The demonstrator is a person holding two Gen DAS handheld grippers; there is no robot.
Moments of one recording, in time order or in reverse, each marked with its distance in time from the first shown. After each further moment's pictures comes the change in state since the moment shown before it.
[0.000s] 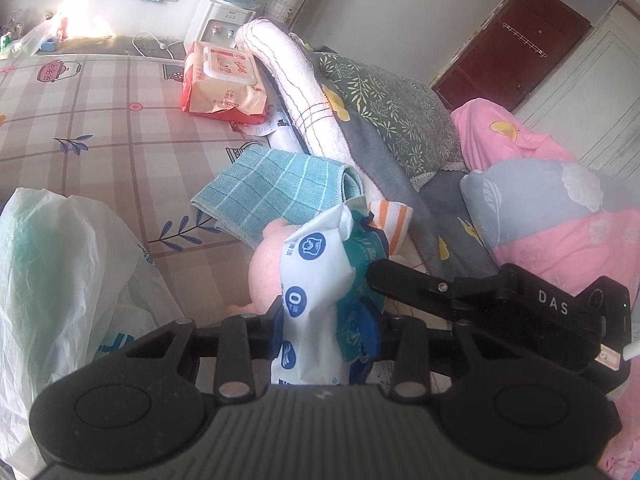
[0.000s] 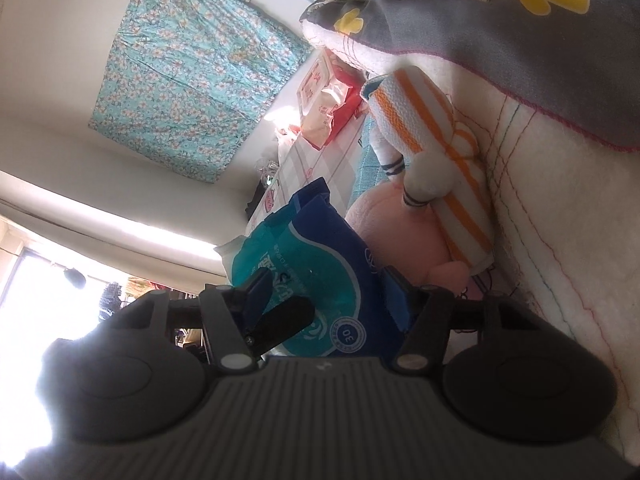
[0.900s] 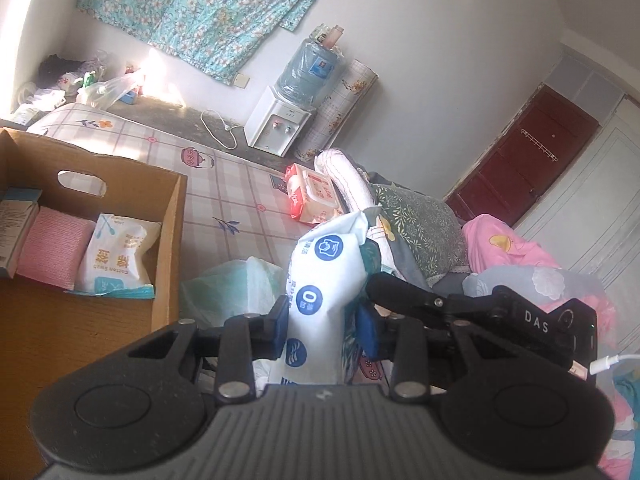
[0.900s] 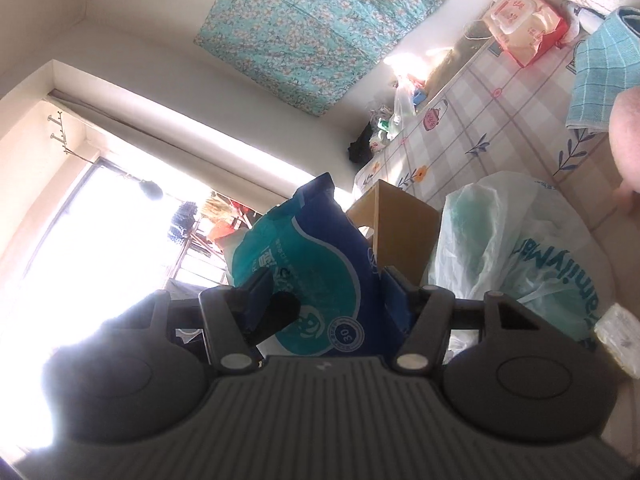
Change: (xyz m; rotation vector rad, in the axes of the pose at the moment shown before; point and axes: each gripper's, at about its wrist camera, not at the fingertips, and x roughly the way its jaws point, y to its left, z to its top) left arm -0.244 0.078 -0.041 -0.136 -0.297 0.068; right arm 0.020 0.187 -0.130 -0.222 0.195 0.252
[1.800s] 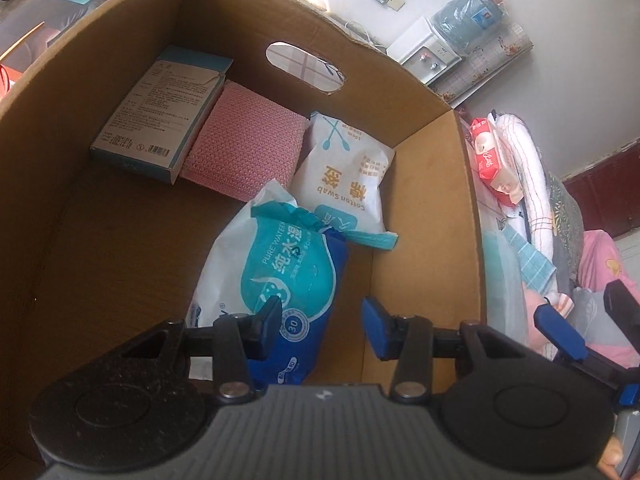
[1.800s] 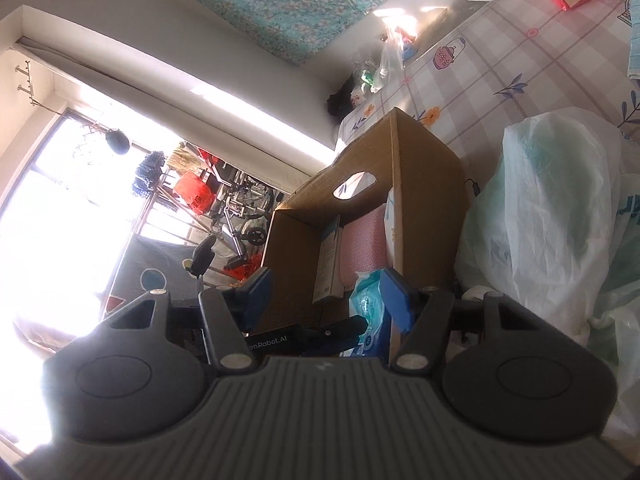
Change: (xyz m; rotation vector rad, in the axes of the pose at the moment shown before) left arm 0.048 0.196 0.002 -0.287 0.278 0.240; right arm 0.092 0.026 -0.022 -0.029 0.092 -0.126
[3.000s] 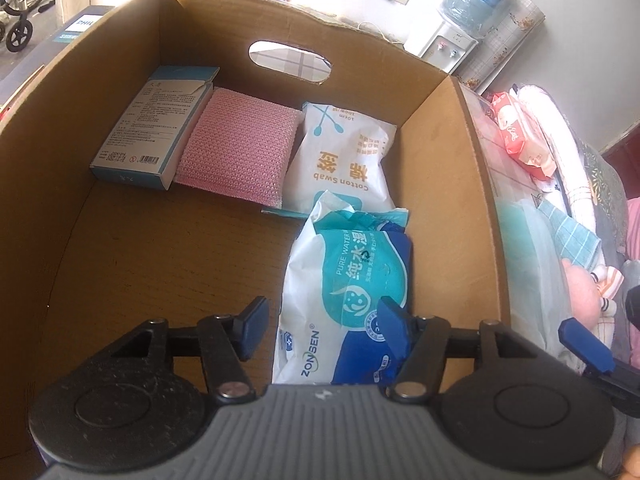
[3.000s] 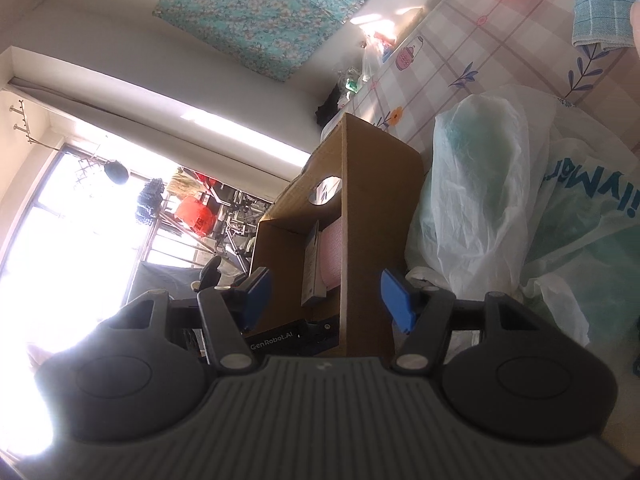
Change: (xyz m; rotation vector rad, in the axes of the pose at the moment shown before) left arm 0.007 -0.044 -0.021 0.098 -0.041 0.168; right arm -0.031 -0.046 -0.015 0.106 -0.043 0.005
